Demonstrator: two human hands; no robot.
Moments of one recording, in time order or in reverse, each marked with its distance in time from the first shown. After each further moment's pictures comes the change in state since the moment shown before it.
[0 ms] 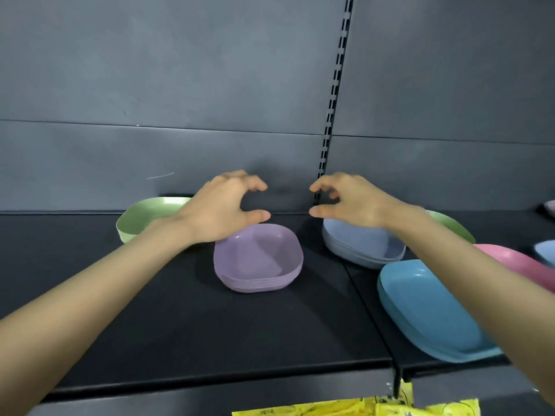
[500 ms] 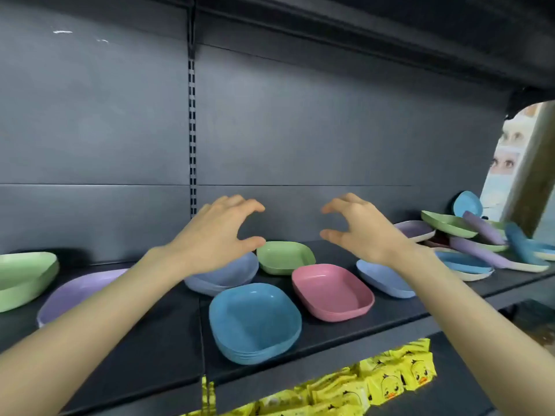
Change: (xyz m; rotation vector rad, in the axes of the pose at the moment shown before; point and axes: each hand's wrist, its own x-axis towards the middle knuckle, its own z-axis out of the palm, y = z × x) left_hand 0.032 0.216 0.036 0.055 0.081 0.316; right_hand -0.185 0.125 -0.120 -0.197 0.324 0.233
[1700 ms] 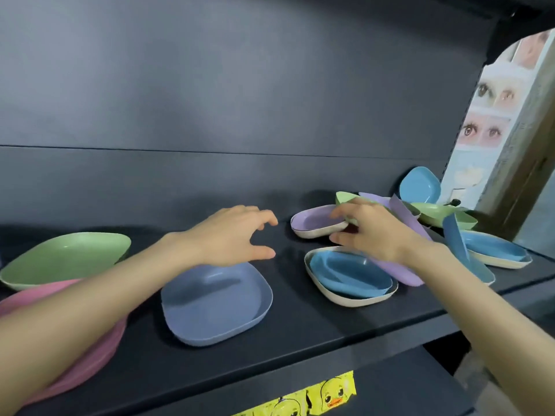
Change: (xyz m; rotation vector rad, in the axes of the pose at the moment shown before) left_hand 0.265 0.230 0.249 -0.037 -0.331 0.002; right_hand 0.040 0.435 -0.013 0.044 -0.140 -0.063
